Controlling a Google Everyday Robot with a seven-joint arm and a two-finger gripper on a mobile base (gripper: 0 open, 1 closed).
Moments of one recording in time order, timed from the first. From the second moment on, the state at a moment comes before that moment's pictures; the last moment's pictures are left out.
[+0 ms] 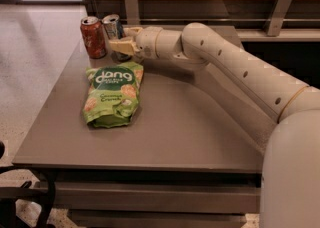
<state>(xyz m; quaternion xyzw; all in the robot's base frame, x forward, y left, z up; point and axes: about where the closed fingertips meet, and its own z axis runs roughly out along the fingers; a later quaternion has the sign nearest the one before) 0.756 0.114 0.867 -0.43 0.61 0.32 0.58</state>
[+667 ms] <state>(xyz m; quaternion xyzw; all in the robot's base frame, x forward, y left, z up) 0.754 0.122 0.867 -0.43 0.61 0.32 0.58</state>
